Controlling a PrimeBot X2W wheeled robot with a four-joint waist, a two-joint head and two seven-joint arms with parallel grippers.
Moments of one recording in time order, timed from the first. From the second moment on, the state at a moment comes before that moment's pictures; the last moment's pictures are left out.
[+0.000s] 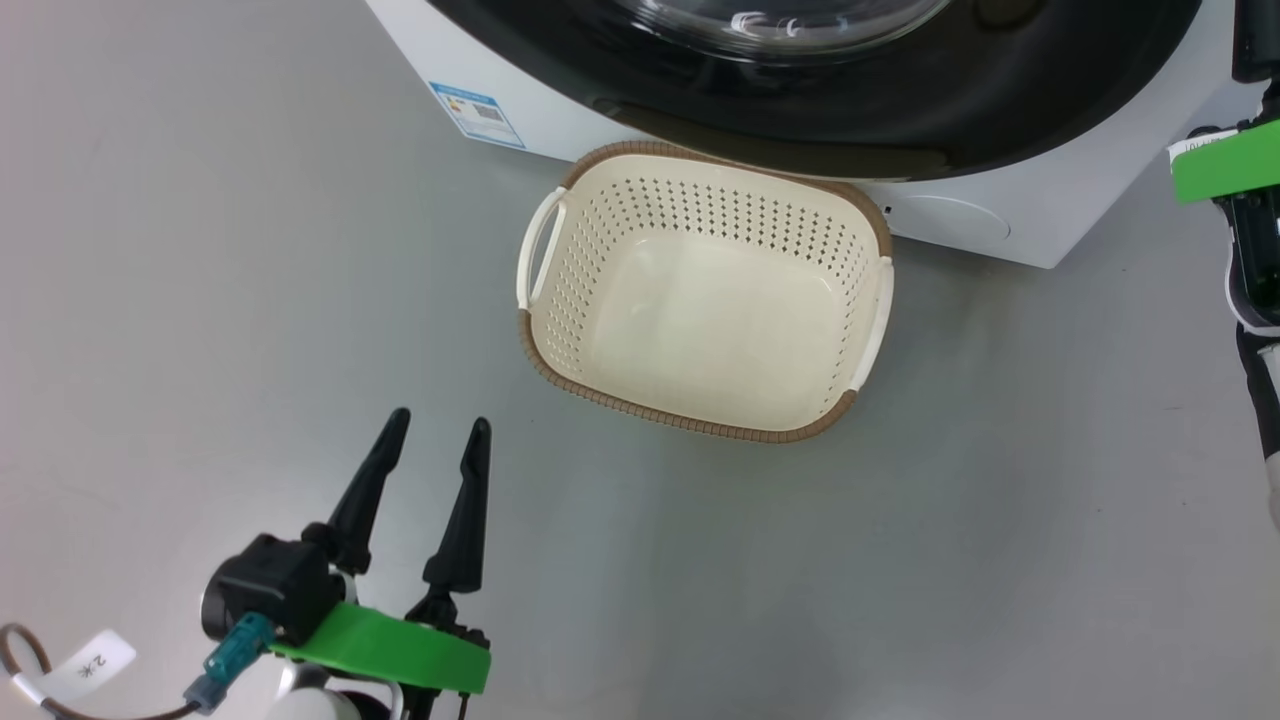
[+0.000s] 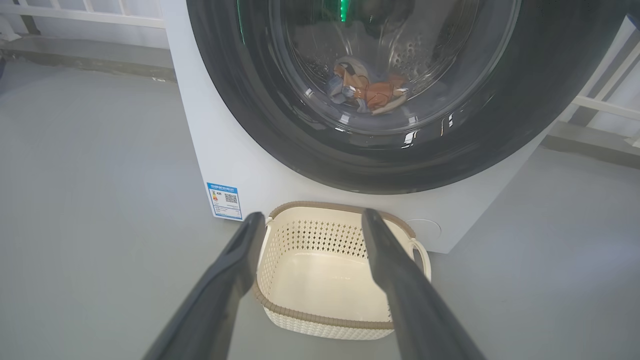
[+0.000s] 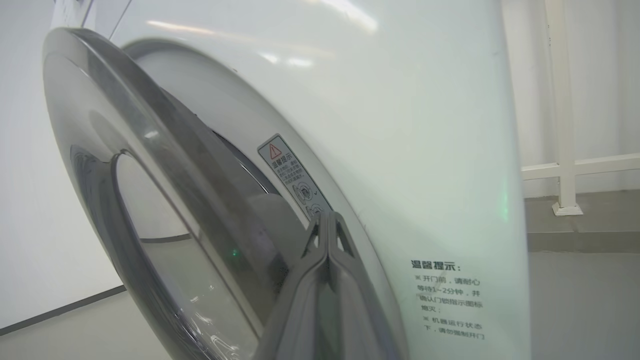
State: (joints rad) left arm -0.16 0.04 -0.22 0.04 -0.31 -0.13 -0.26; right arm -0.87 -0.38 0.08 0.41 0.56 0.13 -0.26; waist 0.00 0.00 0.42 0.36
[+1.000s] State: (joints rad) left arm -0.17 0.04 -0.21 0.04 -0.30 -0.13 -0.26; right arm -0.75 -0.35 0.13 0.34 0.57 0.13 -0.26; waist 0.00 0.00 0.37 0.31
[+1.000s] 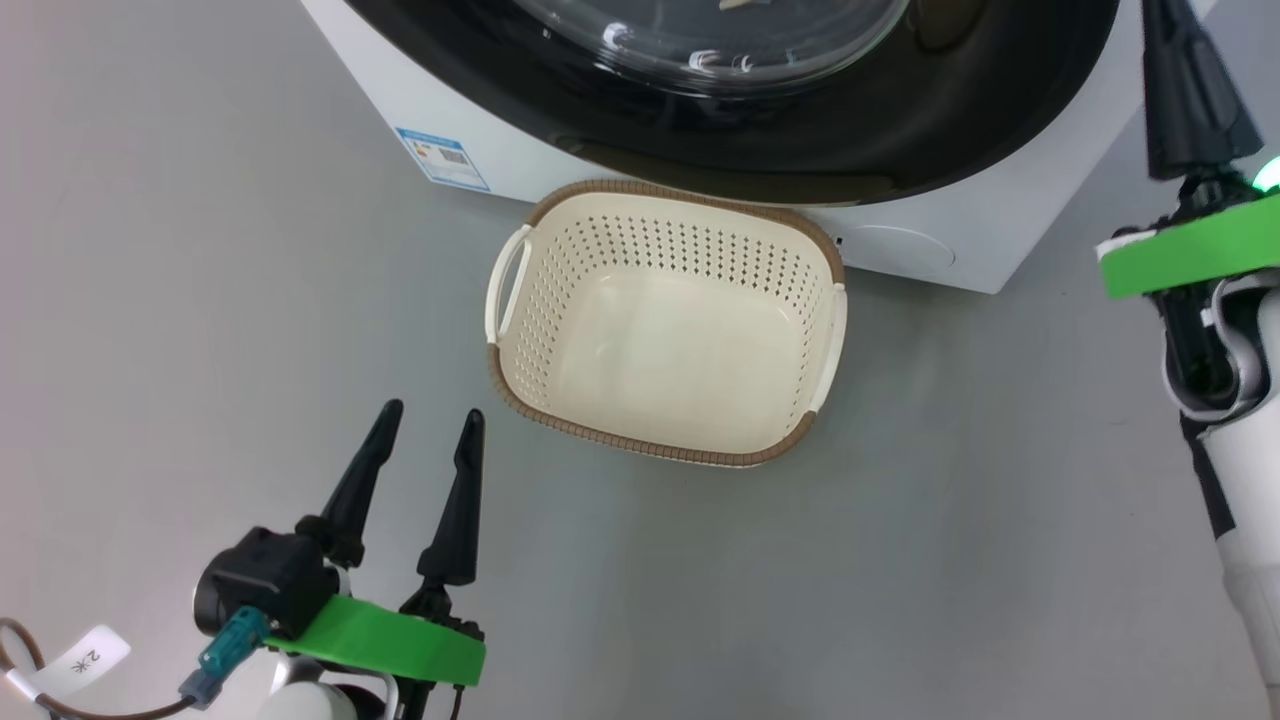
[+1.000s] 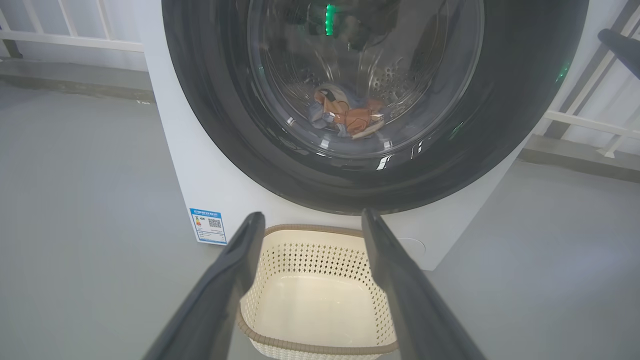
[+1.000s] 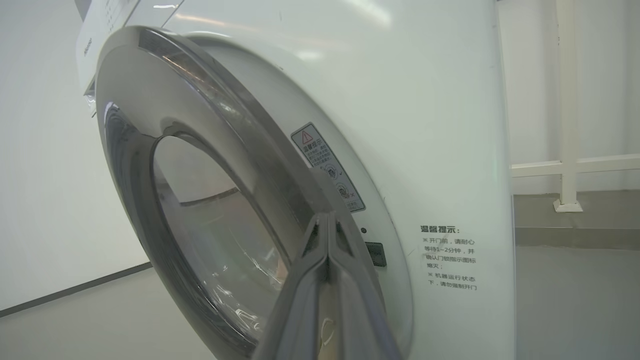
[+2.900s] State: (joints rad) left arm -0.06 0.07 -0.07 0.15 -0.27 -0.13 -0.26; right arm -0.11 -0.30 0.05 0.28 0.56 0.13 -0.26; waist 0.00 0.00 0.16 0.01
